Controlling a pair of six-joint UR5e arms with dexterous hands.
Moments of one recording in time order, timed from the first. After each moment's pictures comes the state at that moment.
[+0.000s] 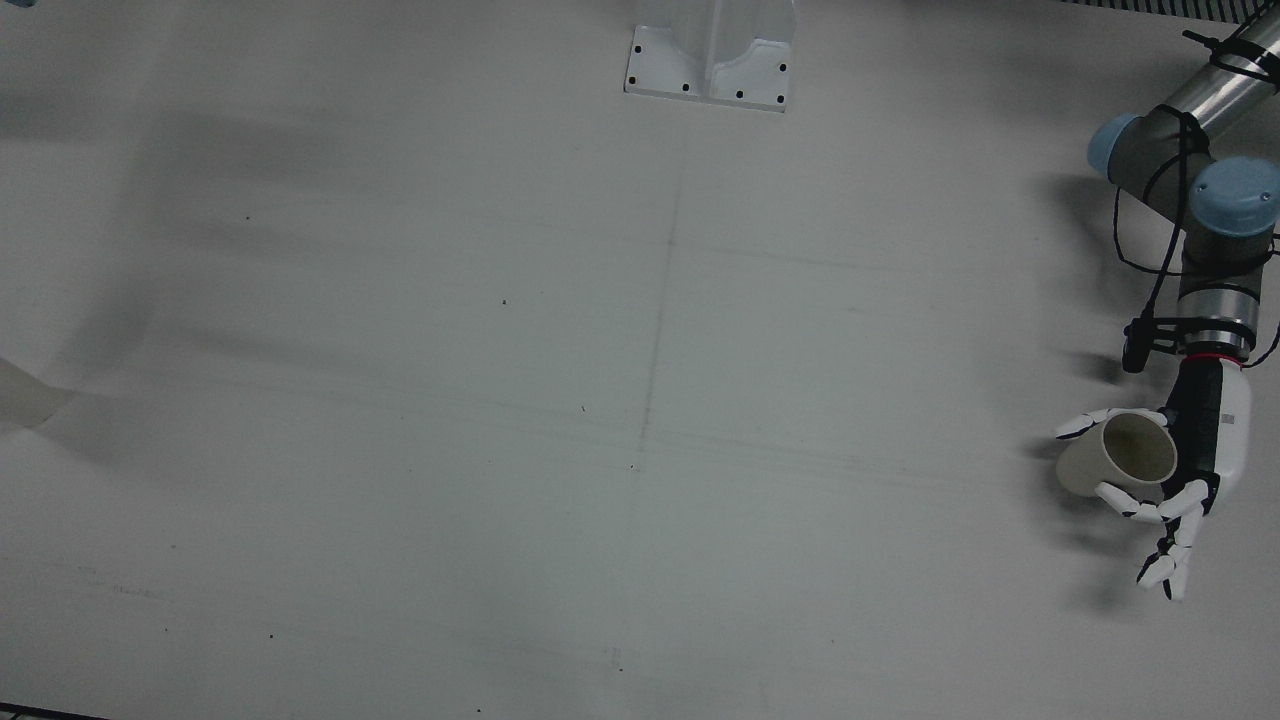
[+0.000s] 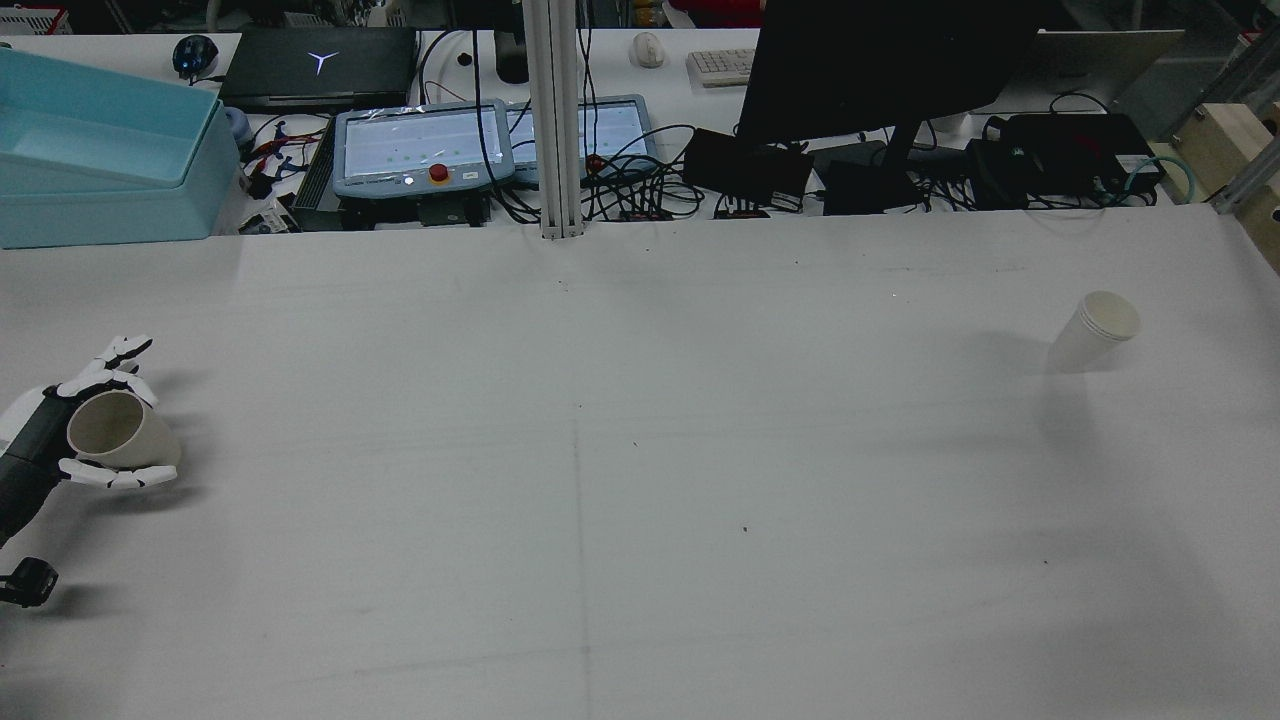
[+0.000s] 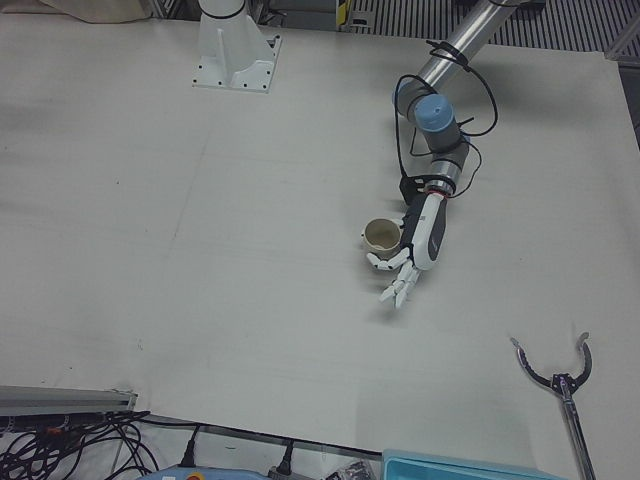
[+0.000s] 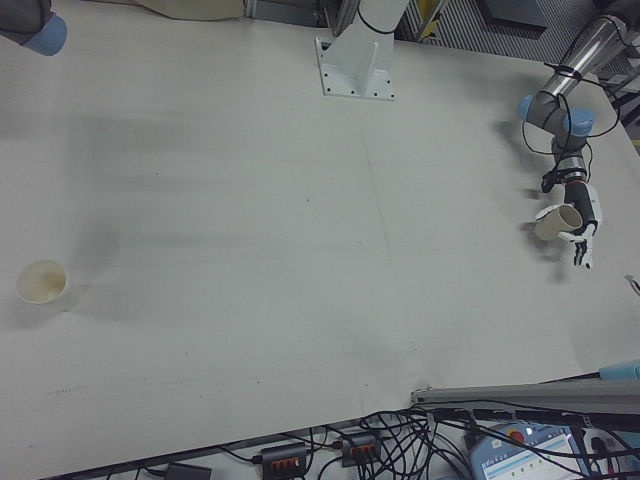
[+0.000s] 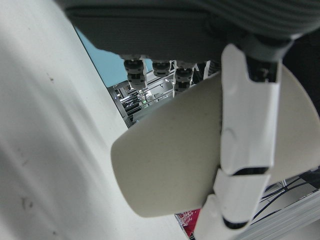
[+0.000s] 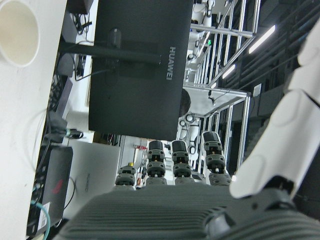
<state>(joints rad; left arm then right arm) -0.61 -1.56 -1.56 -0.30 0.79 0.66 1.44 -1.75 1.55 -2.87 -1.49 -0.12</state>
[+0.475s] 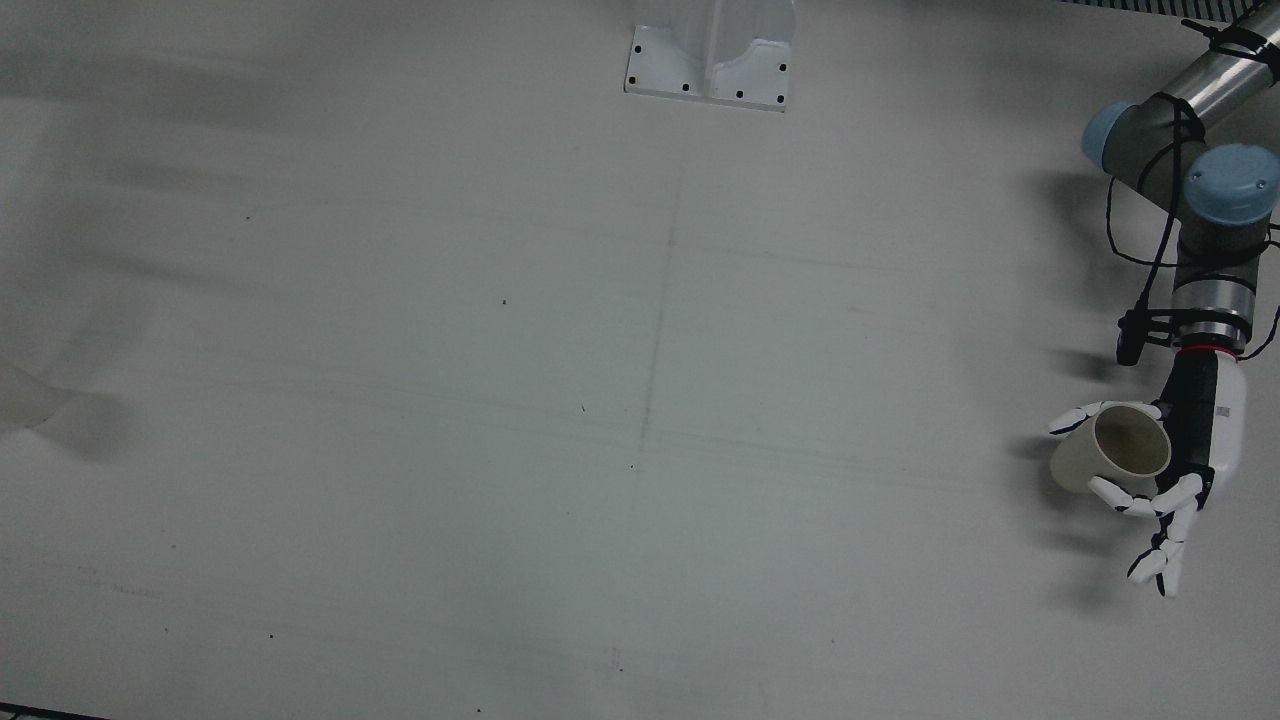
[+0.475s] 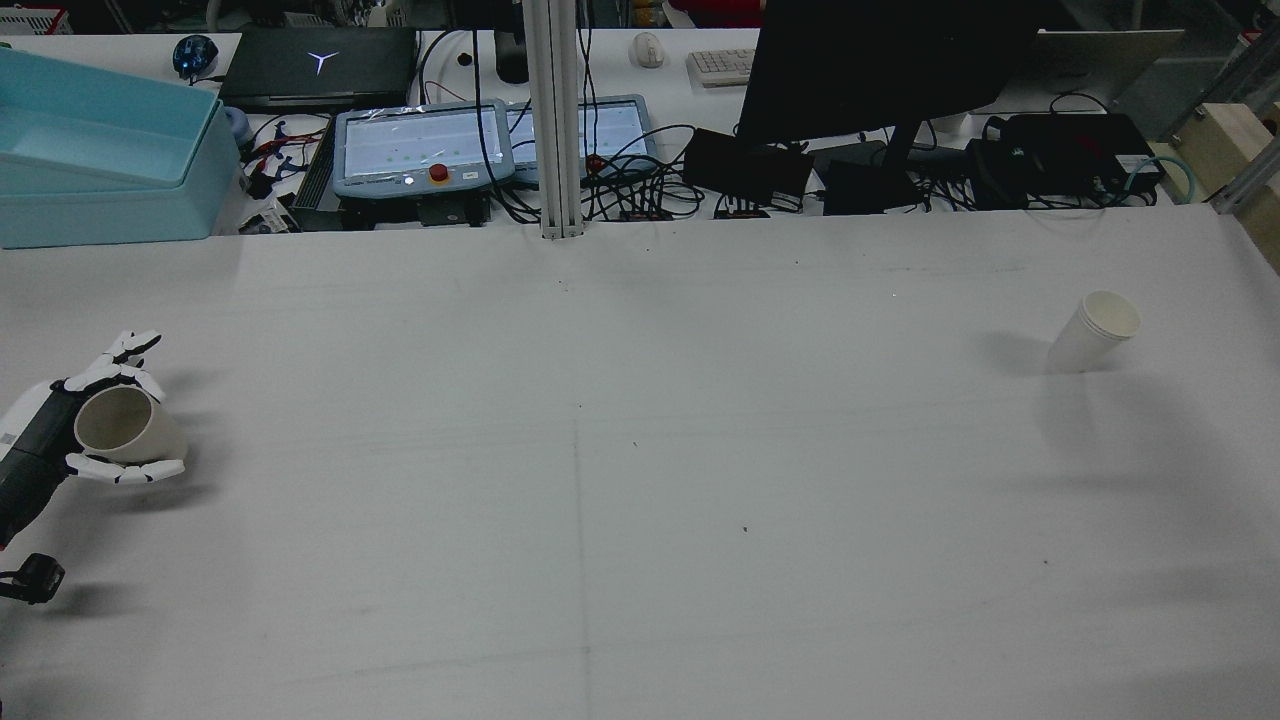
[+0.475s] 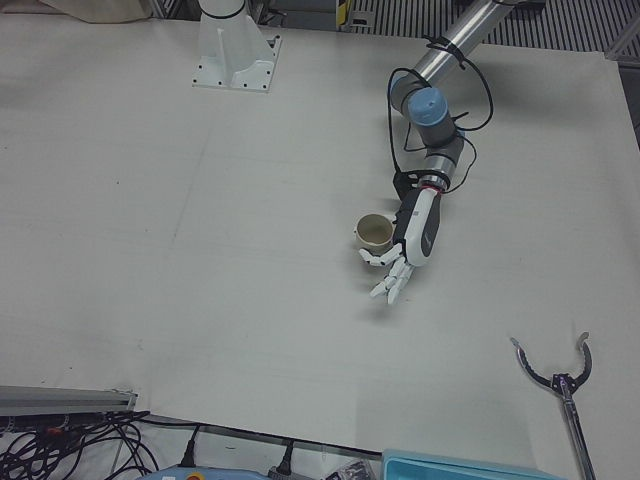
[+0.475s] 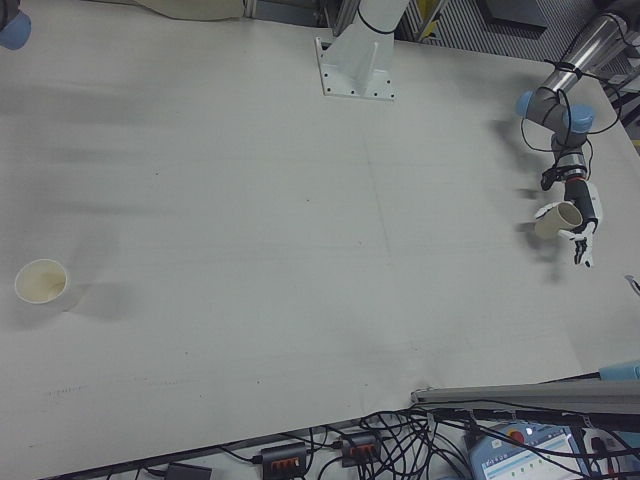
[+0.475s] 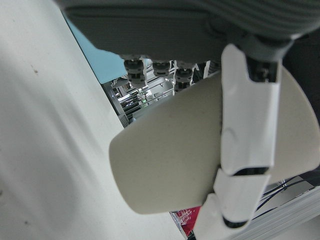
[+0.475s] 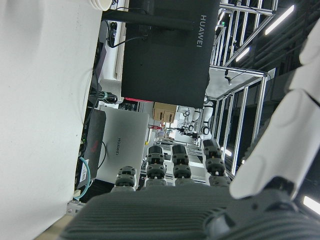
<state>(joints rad) -0.61 -1.56 -1.60 -0.26 0.79 0.66 1.47 -1.80 1.34 -2.69 -1.48 -0.13</state>
